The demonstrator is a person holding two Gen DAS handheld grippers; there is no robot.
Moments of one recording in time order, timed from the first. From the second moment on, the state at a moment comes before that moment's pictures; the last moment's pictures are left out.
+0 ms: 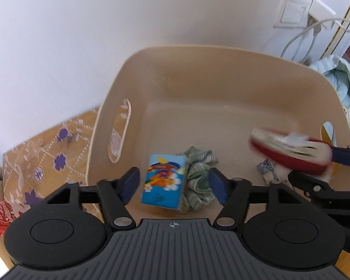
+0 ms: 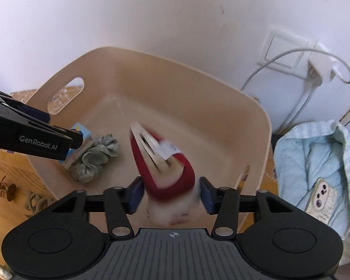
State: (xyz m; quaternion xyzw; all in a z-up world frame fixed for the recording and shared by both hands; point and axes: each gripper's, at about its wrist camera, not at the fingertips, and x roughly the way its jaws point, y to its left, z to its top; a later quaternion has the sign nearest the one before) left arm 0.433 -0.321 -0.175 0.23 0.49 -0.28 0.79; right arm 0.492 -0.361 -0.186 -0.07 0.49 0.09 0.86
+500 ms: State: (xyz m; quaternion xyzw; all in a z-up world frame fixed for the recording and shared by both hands) left arm 0.431 -0.281 -0.133 0.21 0.46 -0.29 0.81; right arm 0.460 -0.361 -0.146 -0.02 0.43 0.09 0.90
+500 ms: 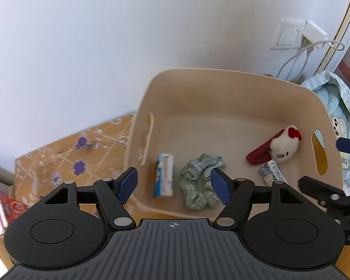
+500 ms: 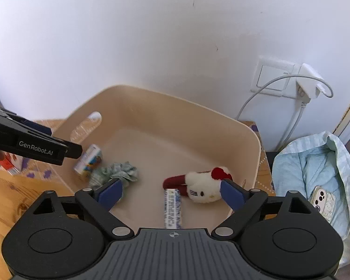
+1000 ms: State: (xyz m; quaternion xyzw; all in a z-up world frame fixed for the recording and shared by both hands) left arm 0.423 -0.194 -0.095 0.24 0.42 -0.32 0.81; right arm 0.386 -0.332 -0.140 0.06 0.42 0.06 0.90
